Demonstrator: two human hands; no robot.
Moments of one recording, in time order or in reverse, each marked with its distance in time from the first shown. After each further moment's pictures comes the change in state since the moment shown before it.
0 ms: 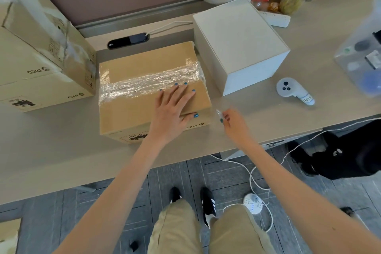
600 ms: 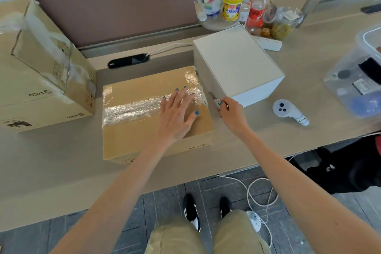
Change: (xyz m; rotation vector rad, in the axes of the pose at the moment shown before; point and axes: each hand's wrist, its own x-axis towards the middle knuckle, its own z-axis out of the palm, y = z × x) left_hand 0.055 -0.009 -0.018 -0.187 -0.091 -0.152; right_hand 0.053 -0.083 -0.049 0.219 0.150 0.039
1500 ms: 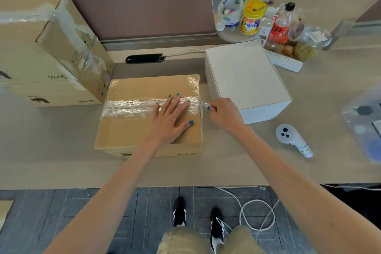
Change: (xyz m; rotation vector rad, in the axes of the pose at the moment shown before) left_hand 0.000 0.005 0.010 0.077 -0.078 -0.218; right_hand 0.039 -0.036 -0.031 -0.430 -0.256 -0.314
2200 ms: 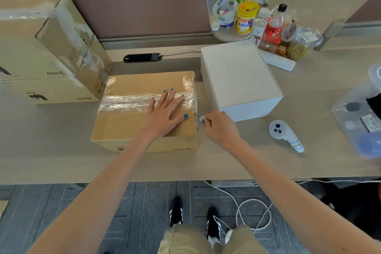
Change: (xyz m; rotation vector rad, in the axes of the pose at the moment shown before) left_hand 0.004 0.001 -0.001 0.008 -0.039 -0.015; right_hand -0.056 0.010 0.015 0.004 0.001 -0.080
